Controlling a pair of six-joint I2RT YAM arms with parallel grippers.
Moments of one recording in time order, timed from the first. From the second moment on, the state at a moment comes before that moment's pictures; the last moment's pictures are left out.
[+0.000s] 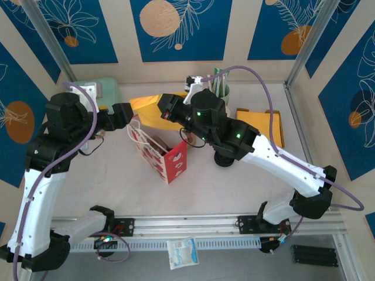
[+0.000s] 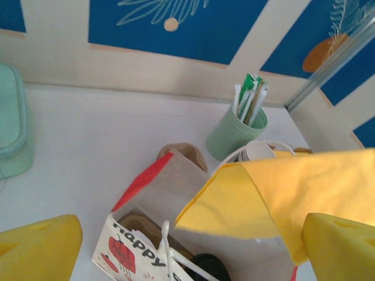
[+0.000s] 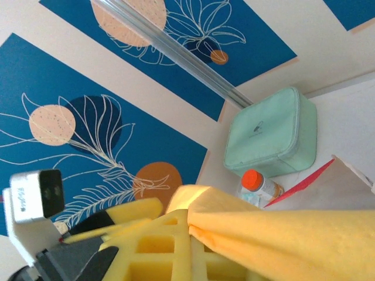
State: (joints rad) left arm -0.30 1.01 1.56 -0.96 0.15 -0.35; right arm 1.08 1.43 1.69 -0.37 0.31 0.95
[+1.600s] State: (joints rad) left arm -0.29 1.07 1.51 -0.96 0.09 -0.31; right arm 1.15 1.60 1.70 -0.32 0.34 1.09
